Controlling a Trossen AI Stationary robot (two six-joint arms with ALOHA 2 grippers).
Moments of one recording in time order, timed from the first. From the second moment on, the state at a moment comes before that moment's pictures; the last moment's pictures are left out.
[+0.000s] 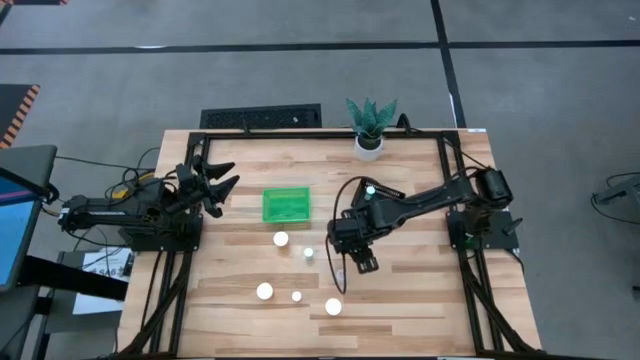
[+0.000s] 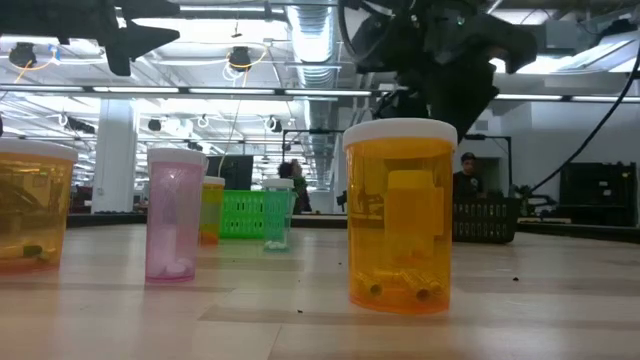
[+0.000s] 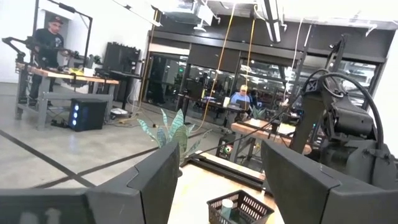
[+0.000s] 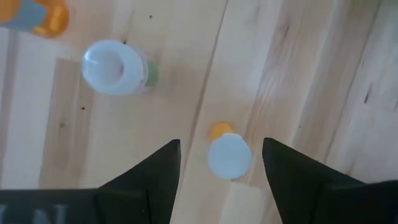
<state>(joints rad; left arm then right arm) 0.00 0.22 0.25 0.21 -0.45 -0.14 0.17 1.82 1.36 -0.83 -0.06 -0.06</state>
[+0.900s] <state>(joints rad) 0.00 0.22 0.25 0.22 -0.46 -0.14 0.16 1.82 1.29 -0.77 -0.05 -0.06</state>
